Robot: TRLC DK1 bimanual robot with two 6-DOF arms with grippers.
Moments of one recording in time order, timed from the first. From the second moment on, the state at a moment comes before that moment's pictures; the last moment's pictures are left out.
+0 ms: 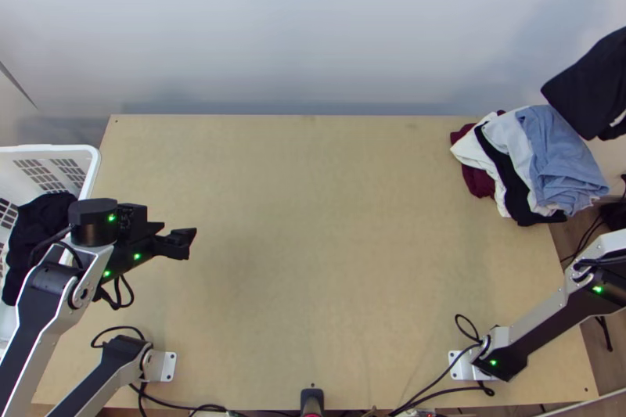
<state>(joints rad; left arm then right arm) -0.18 0.79 0.90 -0.82 0.15 -0.11 -0.48 1.88 2.27 -0.45 -0.01 -0.03</state>
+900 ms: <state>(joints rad) -0.17 0.73 0.83 -0.81 0.15 -0.10 -0.40 1.52 1.39 -0.20 0.14 -0.16</state>
